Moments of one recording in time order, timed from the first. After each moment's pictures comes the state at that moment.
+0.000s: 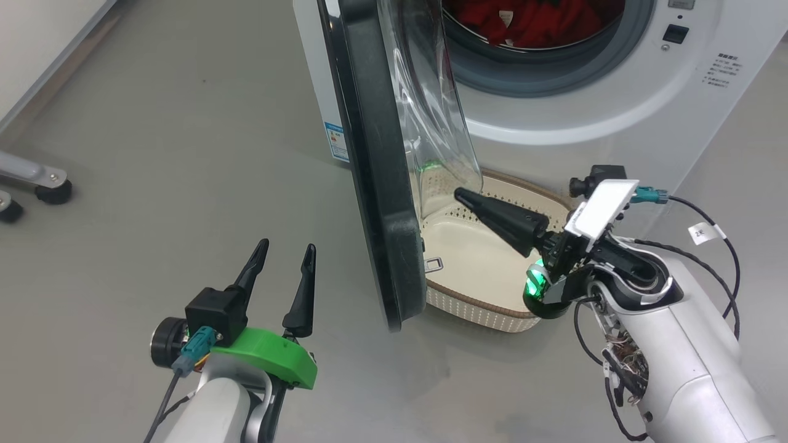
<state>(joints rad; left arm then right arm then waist) -0.26 0.03 -0.39 0.34 -0.45 -0.01 -0.25 -0.51 -0.06 0.31 0.44 1.85 0.12 0.71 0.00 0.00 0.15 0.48</state>
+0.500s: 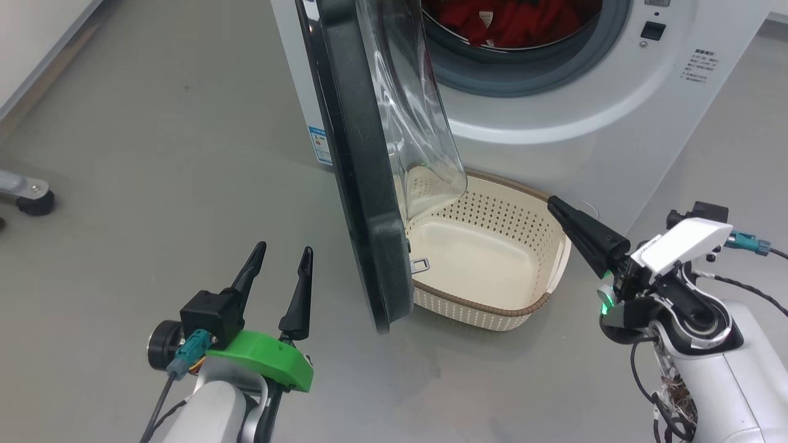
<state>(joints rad) -0.25 0.03 -0.38 0.34 -0.45 -0.01 -0.25 -0.35 -0.14 0.16 0.30 1.72 0.12 0.50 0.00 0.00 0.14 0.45</state>
